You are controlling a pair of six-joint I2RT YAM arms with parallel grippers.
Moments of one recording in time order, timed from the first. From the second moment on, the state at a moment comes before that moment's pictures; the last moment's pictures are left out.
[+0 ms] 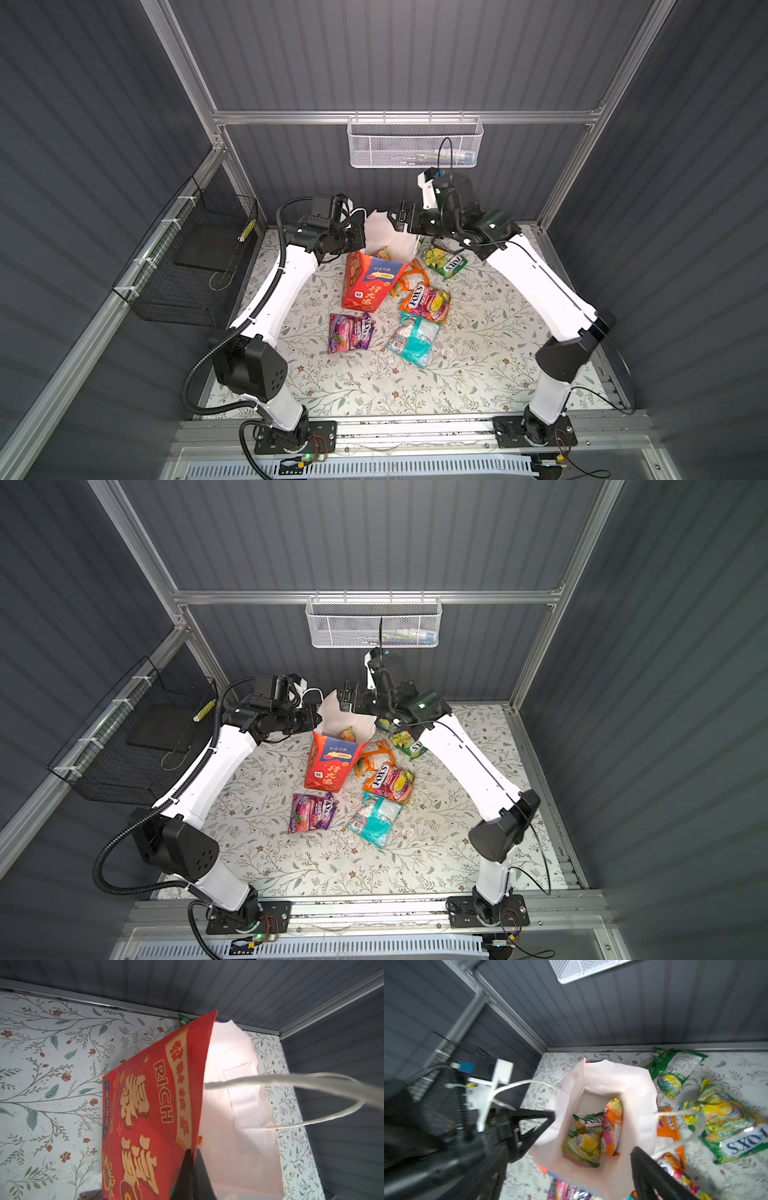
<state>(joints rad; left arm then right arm) -0.35 1.65 1.72 -0.80 0.22 -0.39 0.69 1.76 2.11 -0.78 -0.02 0.54</state>
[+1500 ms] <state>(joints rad) -0.35 1.65 1.75 -0.87 0.11 -0.39 0.31 2.23 1.97 -0.76 0.01 0.54</state>
